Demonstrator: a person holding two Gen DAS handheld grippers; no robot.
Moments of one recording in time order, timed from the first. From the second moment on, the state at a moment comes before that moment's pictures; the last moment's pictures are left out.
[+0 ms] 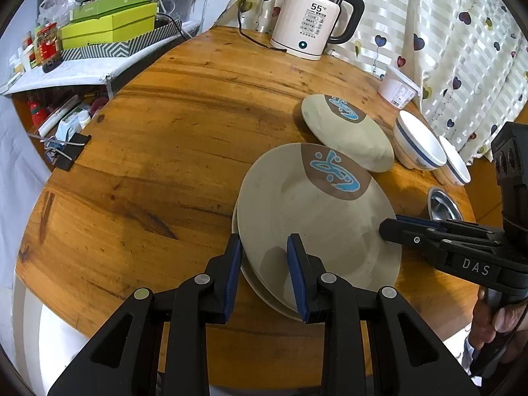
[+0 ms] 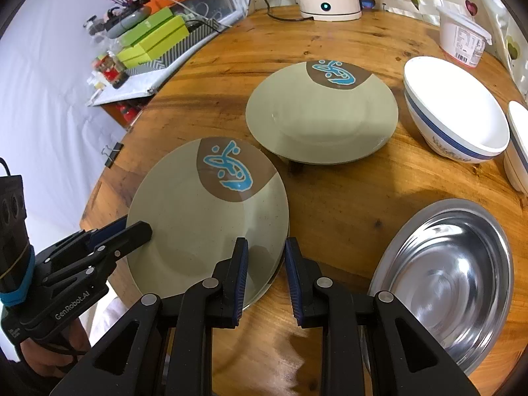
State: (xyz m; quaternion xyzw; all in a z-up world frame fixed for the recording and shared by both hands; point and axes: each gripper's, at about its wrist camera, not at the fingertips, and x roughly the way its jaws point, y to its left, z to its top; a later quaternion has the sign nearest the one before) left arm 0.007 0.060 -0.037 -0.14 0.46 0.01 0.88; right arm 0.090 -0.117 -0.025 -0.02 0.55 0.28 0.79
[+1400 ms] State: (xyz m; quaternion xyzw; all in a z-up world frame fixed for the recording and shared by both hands) left arm 0.011 0.070 -0.043 -0.17 0.46 0.00 0.87; right arm 0.089 -0.121 -0.022 -0.01 0.53 0.30 0.80
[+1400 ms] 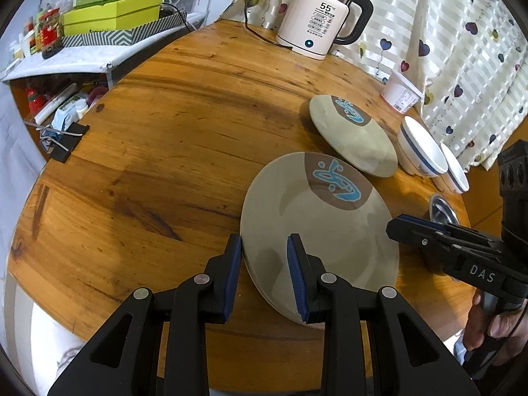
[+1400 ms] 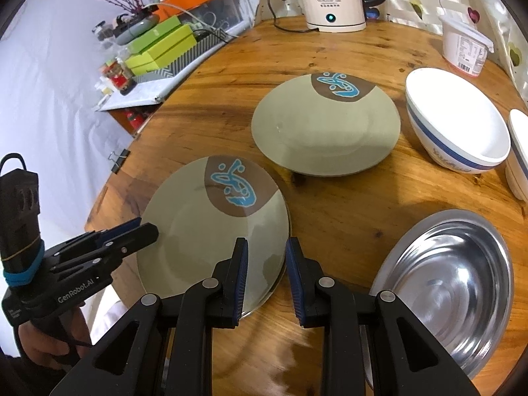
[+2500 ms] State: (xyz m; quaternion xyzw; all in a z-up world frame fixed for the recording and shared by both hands) left arm 0.011 0.076 -0.030 -0.16 0.45 0.01 0.88; right arm 0.094 -0.143 -0.006 0.01 0.51 0.27 0.82
